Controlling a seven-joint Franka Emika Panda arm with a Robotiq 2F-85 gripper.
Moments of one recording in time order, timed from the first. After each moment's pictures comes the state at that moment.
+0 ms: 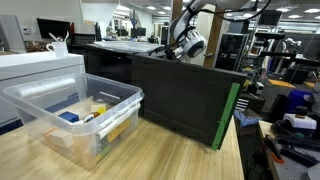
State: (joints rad) arm -0.24 0.61 -0.19 -1.80 1.50 2.31 -0.23
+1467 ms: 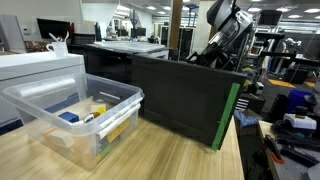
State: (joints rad) arm -0.25 0.12 -0.35 -2.33 1.04 2.52 -0.41
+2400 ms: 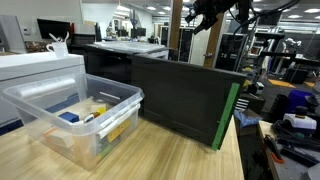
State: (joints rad) arm -0.14 -0.46 -0.22 -2.53 0.76 2.64 -0.63
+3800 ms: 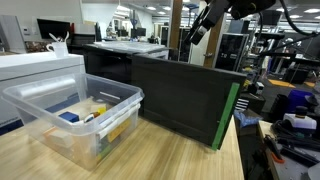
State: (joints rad) arm 0.16 -0.55 -0.19 -2.62 0.30 2.45 -0.64
